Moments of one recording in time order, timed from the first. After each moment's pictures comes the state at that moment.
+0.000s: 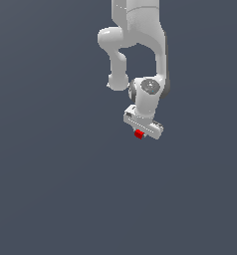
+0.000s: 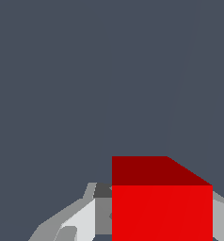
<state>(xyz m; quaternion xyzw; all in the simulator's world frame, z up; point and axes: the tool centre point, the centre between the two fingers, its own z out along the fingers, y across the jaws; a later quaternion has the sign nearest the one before) -0.102 0.115 0.053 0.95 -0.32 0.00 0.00</state>
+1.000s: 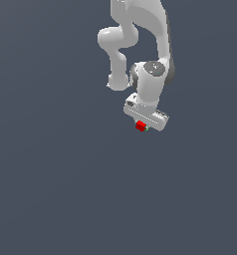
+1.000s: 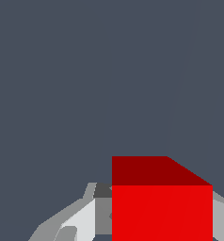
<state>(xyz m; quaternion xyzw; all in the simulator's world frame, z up) -0.101 0.114 0.119 0.95 -0.32 0.00 0.00</state>
